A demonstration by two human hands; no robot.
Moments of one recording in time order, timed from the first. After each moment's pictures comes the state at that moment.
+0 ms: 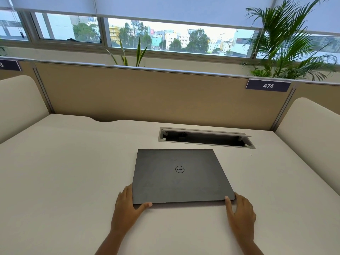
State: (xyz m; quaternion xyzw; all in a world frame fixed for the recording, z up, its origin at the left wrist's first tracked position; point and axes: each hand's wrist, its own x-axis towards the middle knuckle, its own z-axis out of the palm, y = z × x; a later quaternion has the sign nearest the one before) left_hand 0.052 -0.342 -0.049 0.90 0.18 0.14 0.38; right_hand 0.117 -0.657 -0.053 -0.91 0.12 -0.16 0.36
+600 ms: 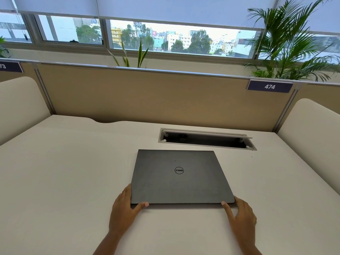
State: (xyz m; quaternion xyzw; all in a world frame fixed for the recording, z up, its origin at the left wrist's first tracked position) left_hand 0.055 -0.338 -0.052 0.89 0.16 0.16 0.39; right_hand 0.121 -0.663 -0.056 -0.92 0.09 -0.14 0.36
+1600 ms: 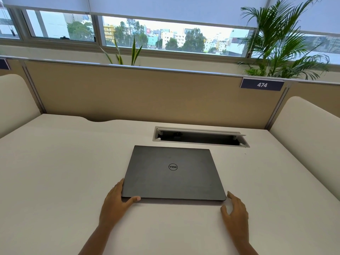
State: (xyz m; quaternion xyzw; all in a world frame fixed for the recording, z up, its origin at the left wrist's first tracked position) left_hand 0.068 -0.320 -0.049 0.89 0.17 0.14 0.41; right_hand 0.114 -0.663 -0.048 -0.91 0.08 -0.12 0.39
